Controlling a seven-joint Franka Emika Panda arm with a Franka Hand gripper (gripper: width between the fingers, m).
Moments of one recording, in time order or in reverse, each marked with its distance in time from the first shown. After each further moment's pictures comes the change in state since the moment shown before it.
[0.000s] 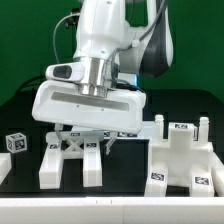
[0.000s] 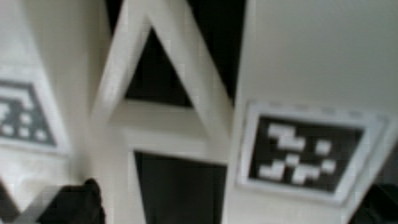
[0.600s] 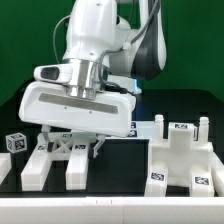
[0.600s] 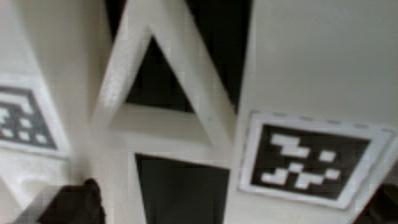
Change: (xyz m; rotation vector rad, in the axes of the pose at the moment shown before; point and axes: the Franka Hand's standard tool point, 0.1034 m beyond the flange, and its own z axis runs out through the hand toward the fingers) arm 0.003 0.024 0.005 -0.020 -0.008 0.043
